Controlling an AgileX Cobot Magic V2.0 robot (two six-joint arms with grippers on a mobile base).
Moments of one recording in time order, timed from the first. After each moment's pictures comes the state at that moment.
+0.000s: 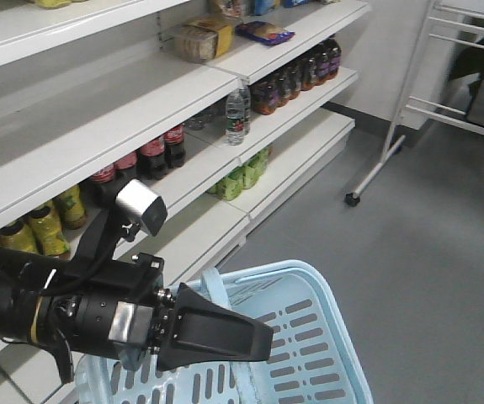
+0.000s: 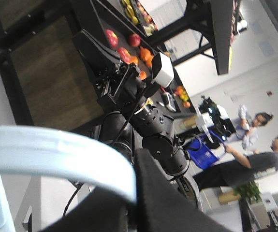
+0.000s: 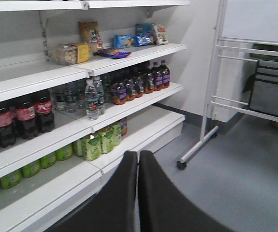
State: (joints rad) left arm -0.47 1.37 -0.77 1.49 -1.18 -2.17; right arm 0.05 -0.01 0.03 -0.25 0.15 0.25
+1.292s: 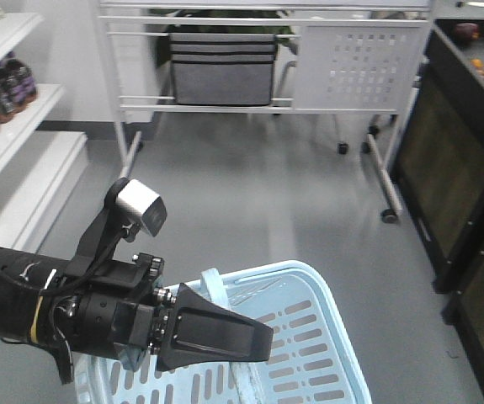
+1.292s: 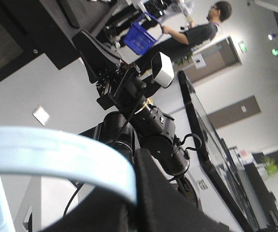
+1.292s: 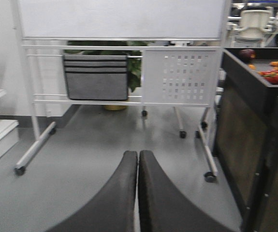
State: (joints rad) left arm -0.47 1.37 -0.77 1.49 -1.18 -2.17; right arm 0.05 -0.01 0.03 -0.25 0.15 0.25
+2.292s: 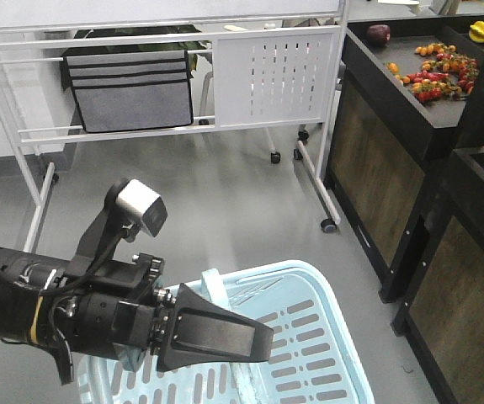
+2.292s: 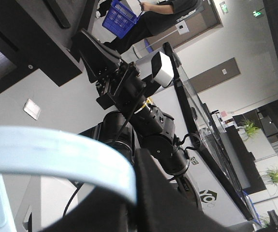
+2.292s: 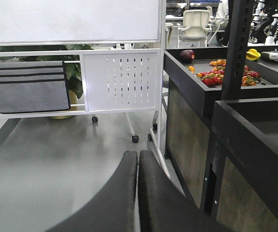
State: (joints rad) left arm -0.47 1.37 -0.77 1.49 -1.18 -2.17; right arm 0.05 -0.01 0.03 -0.25 0.15 0.25
